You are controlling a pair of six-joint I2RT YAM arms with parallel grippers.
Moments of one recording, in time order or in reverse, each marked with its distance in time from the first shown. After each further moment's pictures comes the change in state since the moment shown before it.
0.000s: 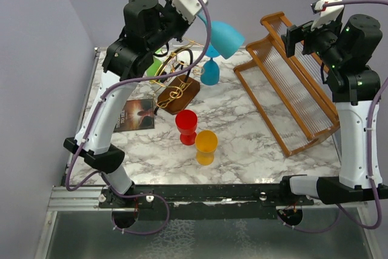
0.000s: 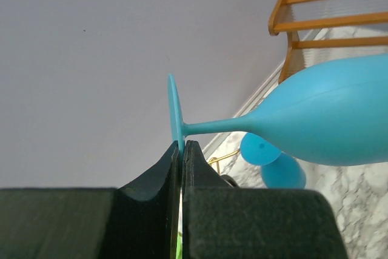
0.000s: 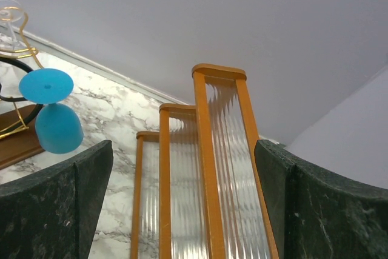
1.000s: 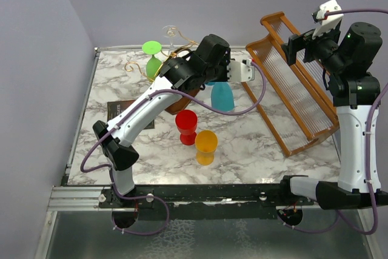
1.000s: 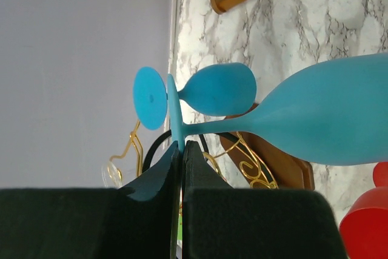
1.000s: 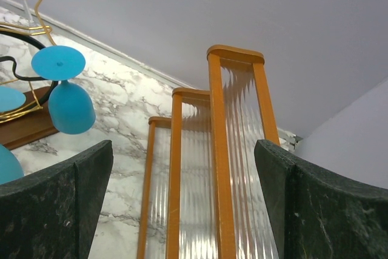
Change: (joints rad) left arm -0.309 0.134 -0.163 -0.255 -0.239 0.458; right arm -0.082 -0.051 -0.111 0.010 -0.123 0.007
